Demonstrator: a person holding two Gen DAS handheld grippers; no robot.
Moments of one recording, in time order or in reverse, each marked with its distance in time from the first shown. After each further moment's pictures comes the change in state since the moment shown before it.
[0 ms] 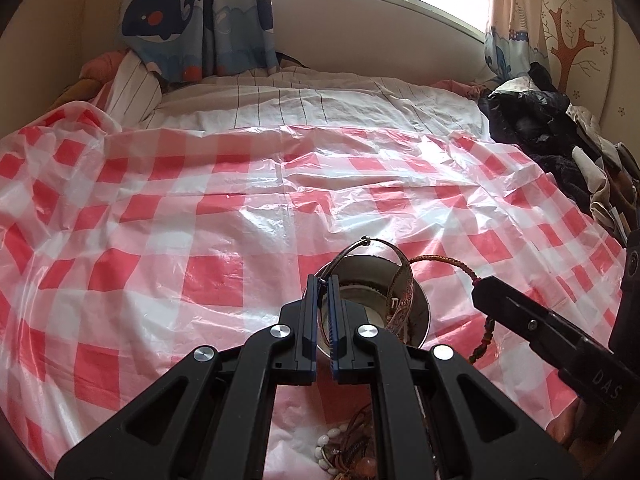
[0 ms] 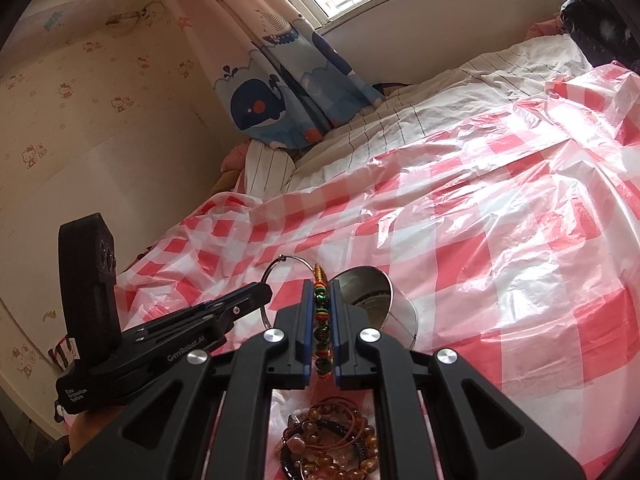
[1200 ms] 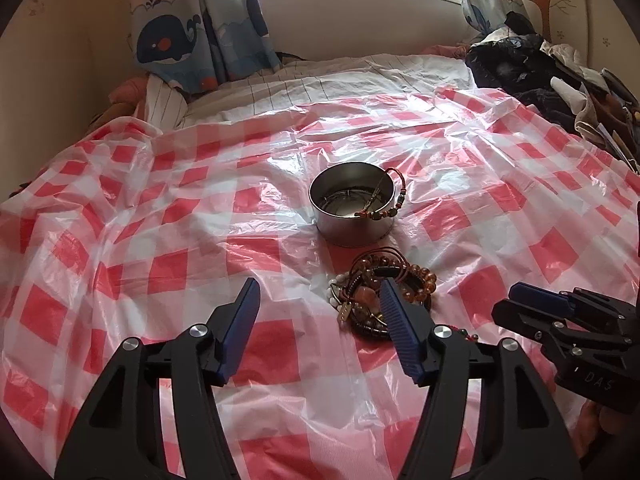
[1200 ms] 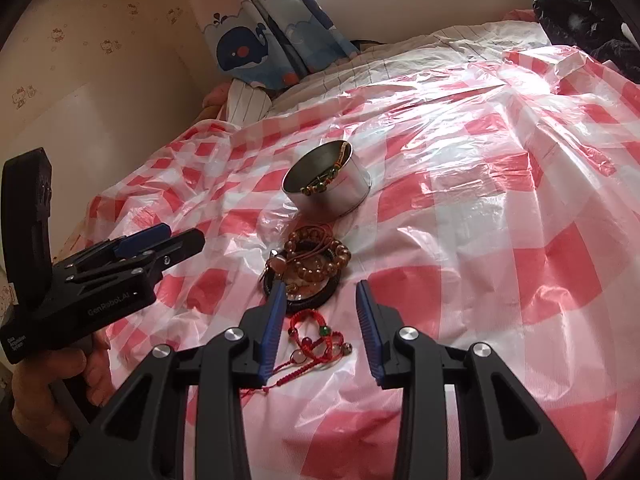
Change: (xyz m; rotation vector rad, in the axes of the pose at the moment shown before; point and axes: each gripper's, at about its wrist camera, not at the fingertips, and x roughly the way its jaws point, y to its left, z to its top) left arm -0.128 -0.033 -0.099 0.163 0.016 0.142; right arm -0.101 0.020 -0.103 -0.084 0.165 -0.140
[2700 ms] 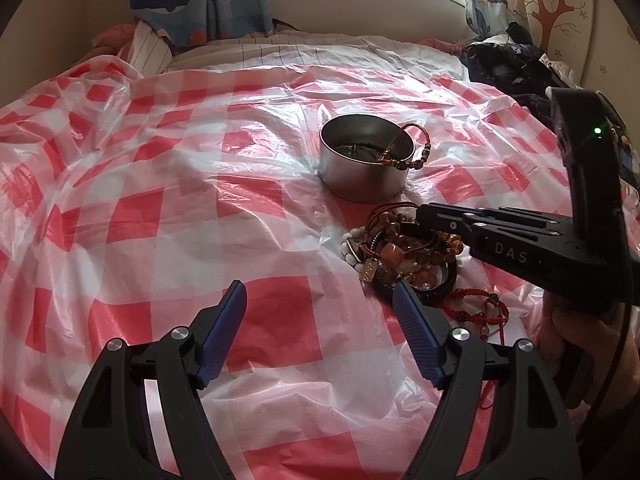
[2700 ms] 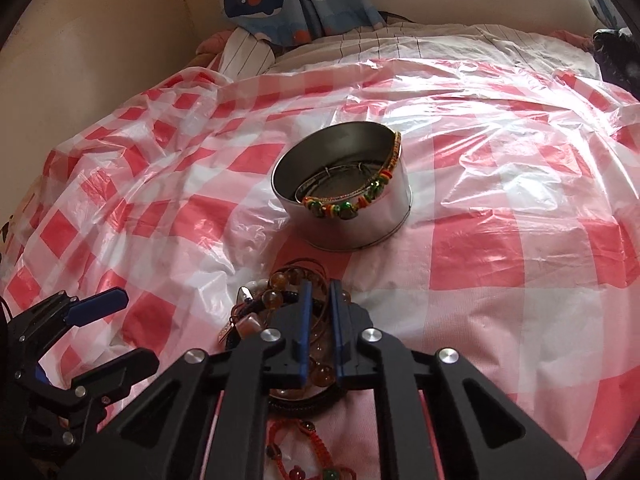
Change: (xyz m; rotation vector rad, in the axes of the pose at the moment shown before) left arm 0.054 0.045 -0.037 -0.098 0.068 -0.160; right arm 0.105 0.025 0.045 -0.157 0.106 -0.094
